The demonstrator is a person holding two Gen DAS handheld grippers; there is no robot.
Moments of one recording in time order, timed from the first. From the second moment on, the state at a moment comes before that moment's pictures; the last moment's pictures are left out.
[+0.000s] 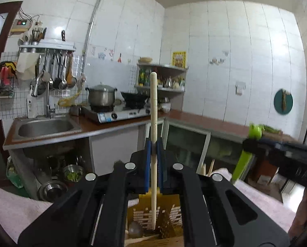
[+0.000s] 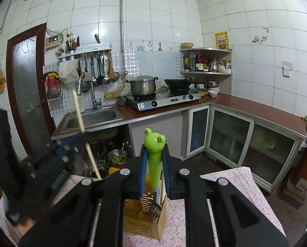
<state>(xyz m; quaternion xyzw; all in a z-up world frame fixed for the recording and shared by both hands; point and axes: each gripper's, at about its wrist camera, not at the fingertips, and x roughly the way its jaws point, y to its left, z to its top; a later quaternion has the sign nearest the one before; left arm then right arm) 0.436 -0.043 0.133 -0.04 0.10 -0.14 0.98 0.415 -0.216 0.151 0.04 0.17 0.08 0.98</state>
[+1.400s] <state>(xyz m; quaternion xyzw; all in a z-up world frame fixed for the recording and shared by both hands) 0.148 0.050 0.060 -0.05 0.14 -0.01 0.99 0.169 -0.186 0.034 0.03 0.15 0.02 0.99</state>
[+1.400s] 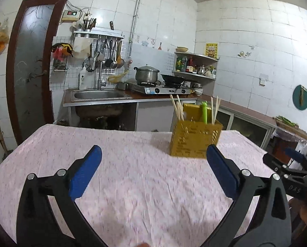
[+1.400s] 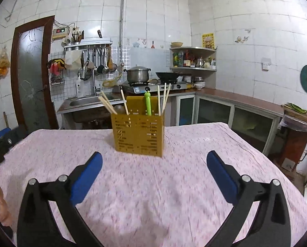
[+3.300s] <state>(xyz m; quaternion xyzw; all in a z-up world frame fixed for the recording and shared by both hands) 0.101 0.020 -0.004 0.00 0.11 0.00 0.99 0.098 -0.199 -0.010 0.03 0.08 -0.01 1.00</state>
